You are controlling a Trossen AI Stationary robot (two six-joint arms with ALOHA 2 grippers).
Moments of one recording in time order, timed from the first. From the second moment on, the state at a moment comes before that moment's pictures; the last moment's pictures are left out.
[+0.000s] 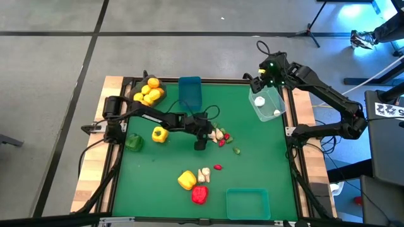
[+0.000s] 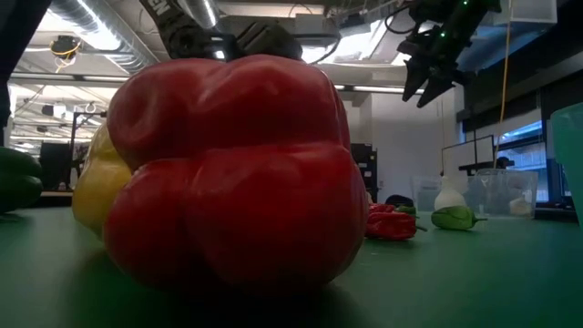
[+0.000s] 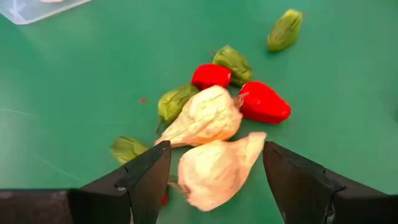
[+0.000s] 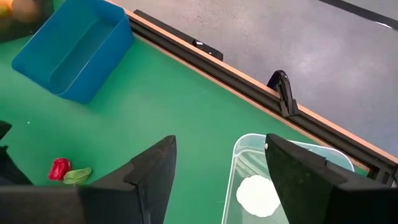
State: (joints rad) left arm 0.08 1.92 1.03 0.18 -0.01 0.19; right arm -0.75 1.21 1.23 -0.87 0.05 0.22
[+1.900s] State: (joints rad) left arm 0.18 1.63 1.03 0.17 0.00 -0.12; right arm -0.75 1.19 1.23 -0.44 -0.53 0.07
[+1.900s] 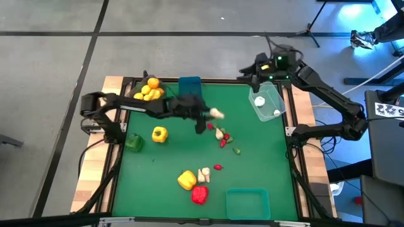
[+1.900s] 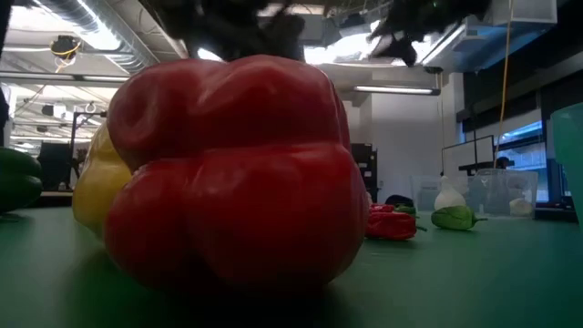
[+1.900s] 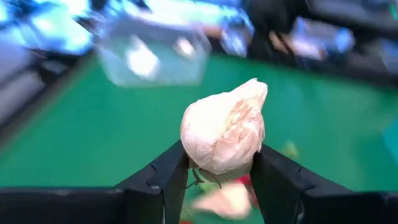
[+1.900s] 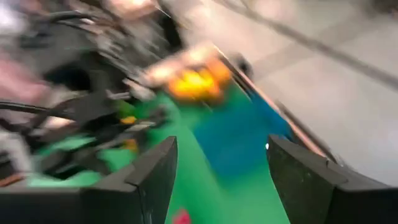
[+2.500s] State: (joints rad) left arm 0.31 1.41 1.03 0.65 -0.07 -0.39; right arm -0.47 1.24 1.23 0.17 -0.43 -0.09
